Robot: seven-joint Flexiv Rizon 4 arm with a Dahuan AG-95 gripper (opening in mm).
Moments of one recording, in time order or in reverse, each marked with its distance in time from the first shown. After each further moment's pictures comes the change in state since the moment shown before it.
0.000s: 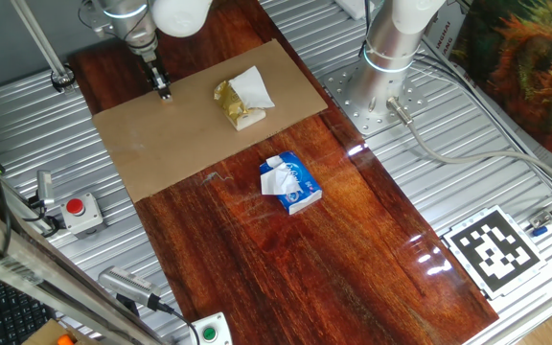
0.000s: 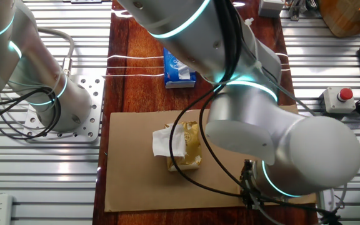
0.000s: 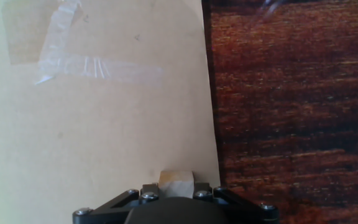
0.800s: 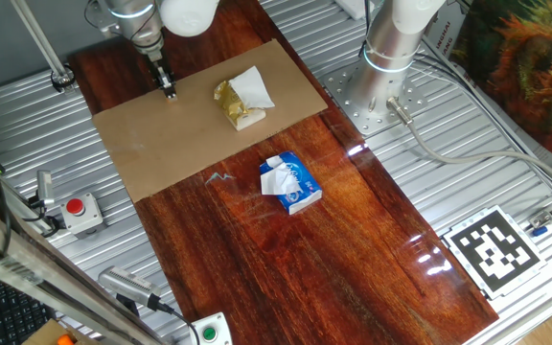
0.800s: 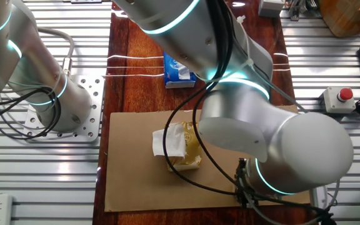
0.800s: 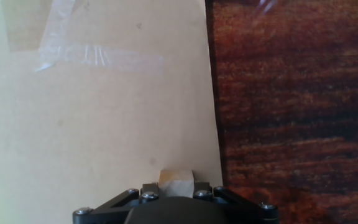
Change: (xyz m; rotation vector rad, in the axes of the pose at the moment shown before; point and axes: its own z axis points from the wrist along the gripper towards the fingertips) arm 0.008 0.001 0.001 -0.003 -0.007 -0.006
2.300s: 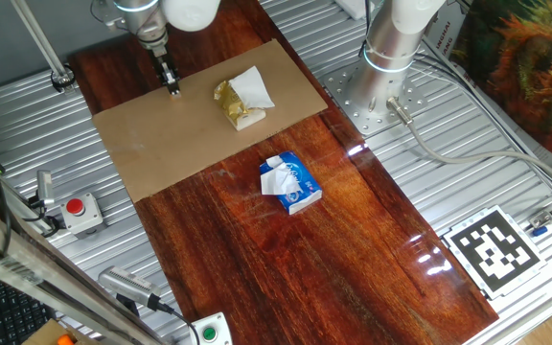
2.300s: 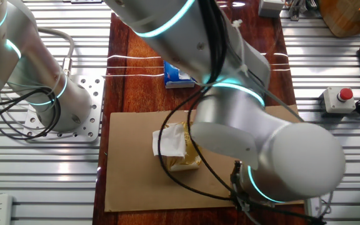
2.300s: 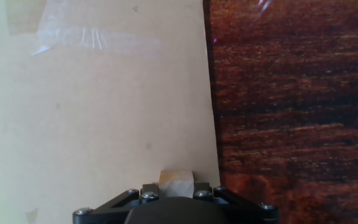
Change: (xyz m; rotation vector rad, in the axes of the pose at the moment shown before) arm 0.010 -0.005 0.000 -0.039 0.005 0.008
